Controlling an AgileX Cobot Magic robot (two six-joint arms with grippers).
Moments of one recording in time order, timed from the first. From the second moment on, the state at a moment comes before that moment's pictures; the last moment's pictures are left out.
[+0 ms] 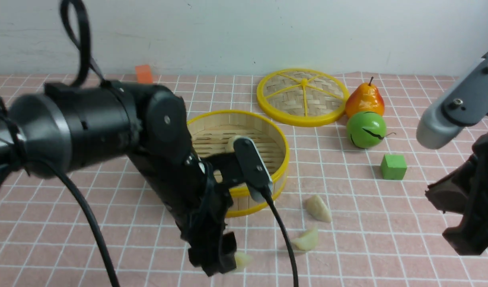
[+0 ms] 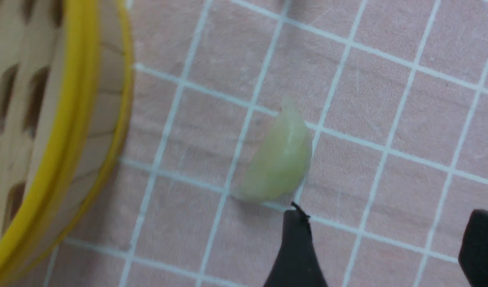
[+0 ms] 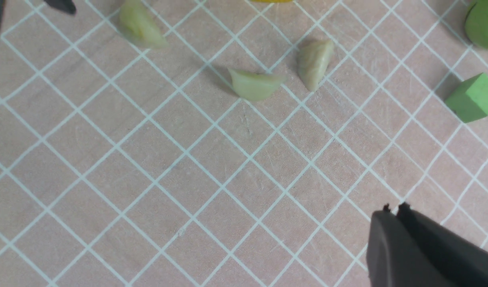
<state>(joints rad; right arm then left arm) 0.61 1.07 -1.09 -0.07 1.05 -0.09 -0.62 1.71 -1.20 -0.25 0.85 0.84</state>
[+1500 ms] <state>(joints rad) 0.61 1.07 -1.09 0.04 1.10 -0.09 -0.40 2.04 -1.92 -0.05 0.97 -0.06</state>
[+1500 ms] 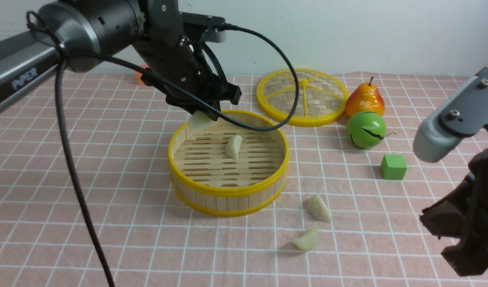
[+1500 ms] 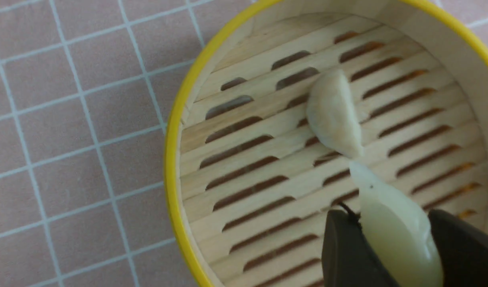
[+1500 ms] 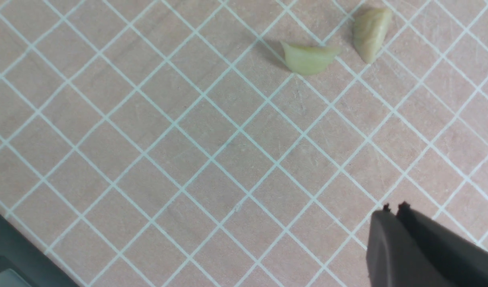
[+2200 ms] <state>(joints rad) 0.61 1.11 -1.09 0.09 1.11 -0.10 -0.39 2.29 -1.99 0.05 0.90 -0.23</state>
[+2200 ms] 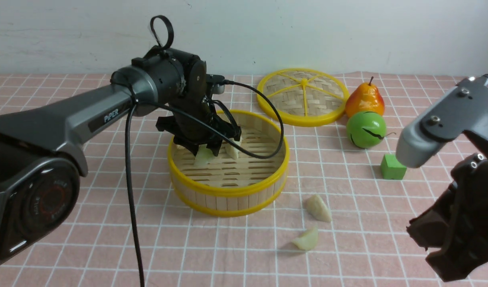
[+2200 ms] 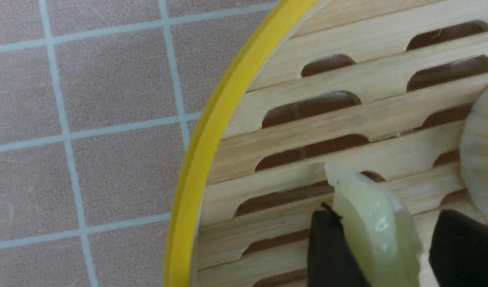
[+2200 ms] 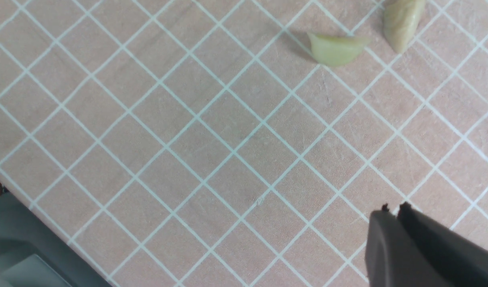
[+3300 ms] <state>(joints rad) 0.61 1.78 -1.28 0.11 0.86 -0.53 -0.41 1.30 -1.50 0.04 1.25 -0.18</state>
